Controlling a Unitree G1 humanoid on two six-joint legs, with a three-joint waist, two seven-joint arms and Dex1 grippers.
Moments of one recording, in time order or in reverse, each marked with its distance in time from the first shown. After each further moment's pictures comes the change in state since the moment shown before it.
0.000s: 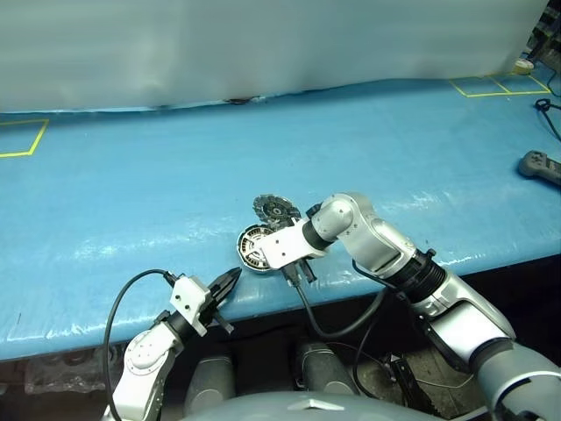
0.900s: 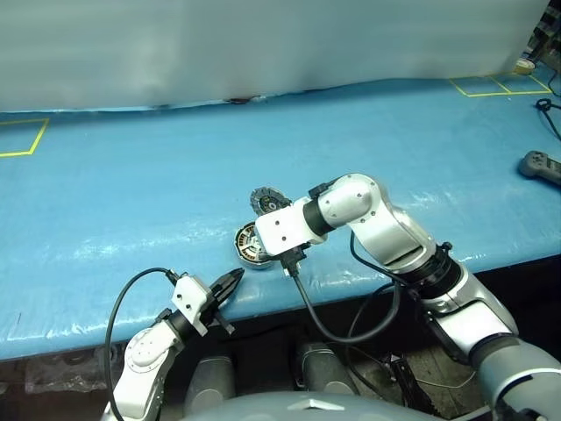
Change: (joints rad) left arm -0.016 0.006 -0.002 0.000 -0.006 0.008 -0.043; right arm -0.032 -0.021 -0.155 -0.276 0.165 0.118 -0.051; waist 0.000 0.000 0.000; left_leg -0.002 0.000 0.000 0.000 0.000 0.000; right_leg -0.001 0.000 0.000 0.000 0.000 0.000
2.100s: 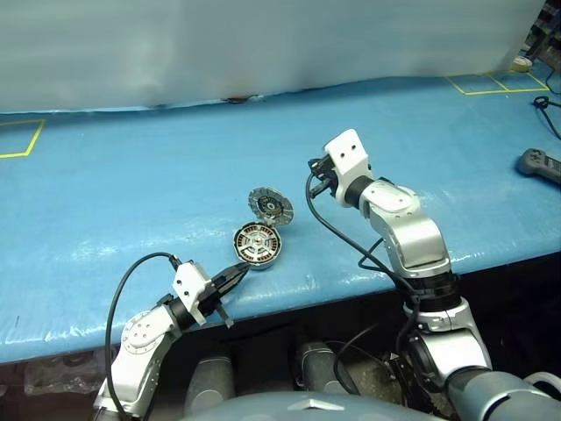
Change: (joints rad) left arm -0.050 0.056 -0.006 -0.067 -0.073 0.105 -0.080; right arm 0.145 0.169 -0.349 0.252 0.141 0.228 -0.866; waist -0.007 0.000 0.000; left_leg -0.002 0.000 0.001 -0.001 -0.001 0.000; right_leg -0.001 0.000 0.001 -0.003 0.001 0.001
